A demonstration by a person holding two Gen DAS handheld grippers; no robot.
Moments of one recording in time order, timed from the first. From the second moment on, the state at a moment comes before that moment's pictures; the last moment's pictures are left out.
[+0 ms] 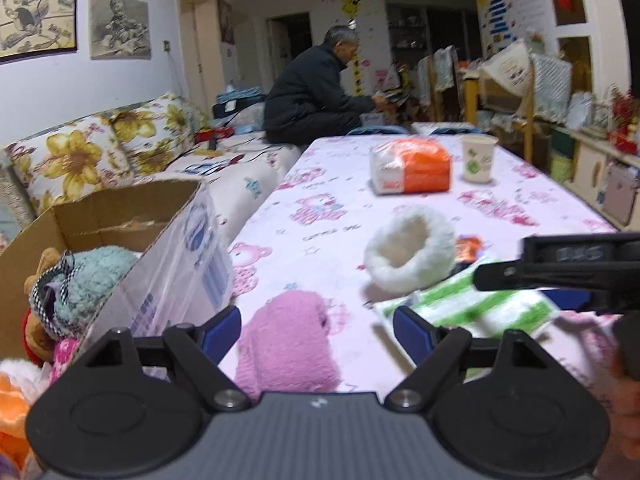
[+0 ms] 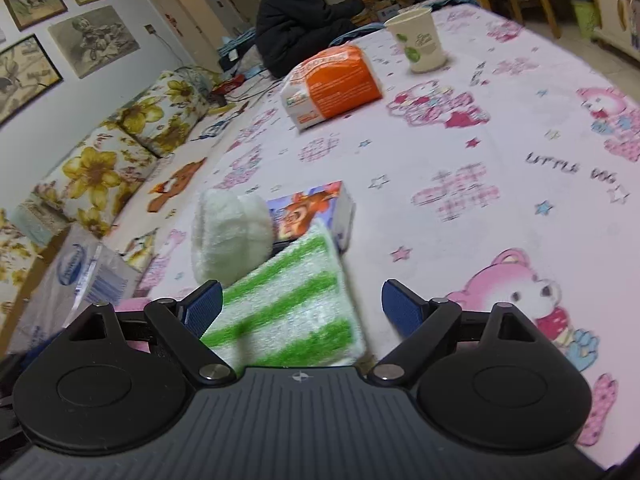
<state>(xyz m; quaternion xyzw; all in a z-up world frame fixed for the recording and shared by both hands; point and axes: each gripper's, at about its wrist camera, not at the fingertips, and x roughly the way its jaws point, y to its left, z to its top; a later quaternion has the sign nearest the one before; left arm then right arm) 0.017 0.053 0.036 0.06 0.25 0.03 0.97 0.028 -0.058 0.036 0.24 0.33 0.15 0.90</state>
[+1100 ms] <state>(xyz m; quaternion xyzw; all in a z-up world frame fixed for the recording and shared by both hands) 0.021 0.048 0.034 0.01 0.26 -0.07 0.96 0.023 -0.041 0.030 0.41 0.34 0.26 0.81</state>
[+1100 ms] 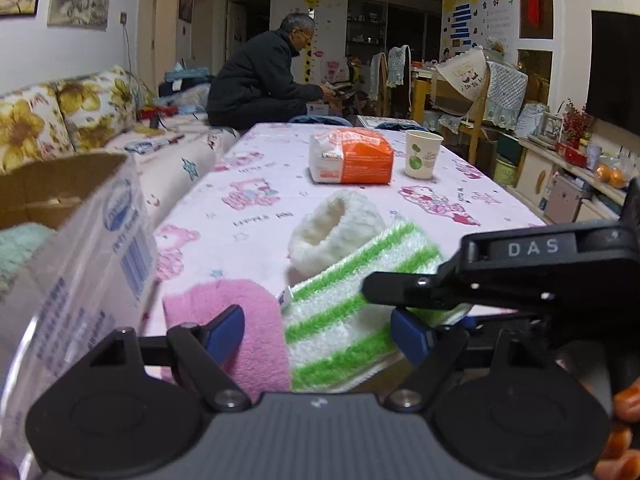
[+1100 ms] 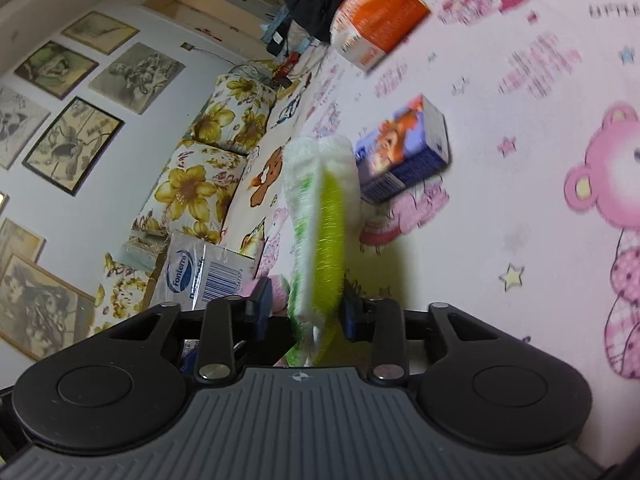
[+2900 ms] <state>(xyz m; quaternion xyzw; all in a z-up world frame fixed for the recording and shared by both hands) 0.005 0.088 0.070 -0.03 0.22 -0.05 0.97 -0.009 -0.047 0.065 0.33 0.31 0.15 0.88</state>
